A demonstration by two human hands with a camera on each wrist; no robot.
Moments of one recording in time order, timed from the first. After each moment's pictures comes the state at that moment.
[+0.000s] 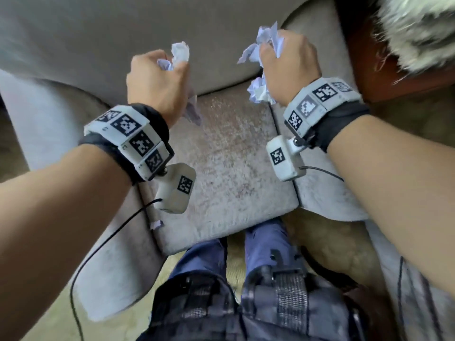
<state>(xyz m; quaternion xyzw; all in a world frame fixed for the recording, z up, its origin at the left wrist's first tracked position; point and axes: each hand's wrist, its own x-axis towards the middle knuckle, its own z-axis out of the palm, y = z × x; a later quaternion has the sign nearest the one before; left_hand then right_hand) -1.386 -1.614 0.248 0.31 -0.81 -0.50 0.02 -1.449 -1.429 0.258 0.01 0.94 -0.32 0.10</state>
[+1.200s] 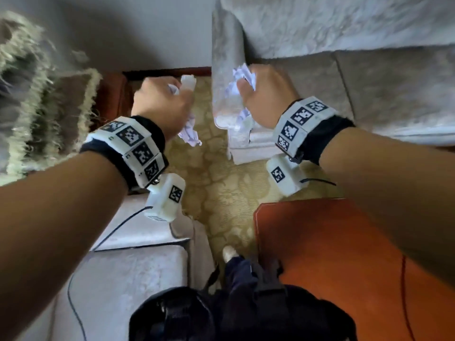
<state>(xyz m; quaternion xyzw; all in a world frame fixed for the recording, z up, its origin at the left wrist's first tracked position) -1.152 -0.930 0.467 -0.41 -0.83 -0.33 -0.17 -0.992 -0.827 0.448 0.48 0.83 -0.23 -0.17</state>
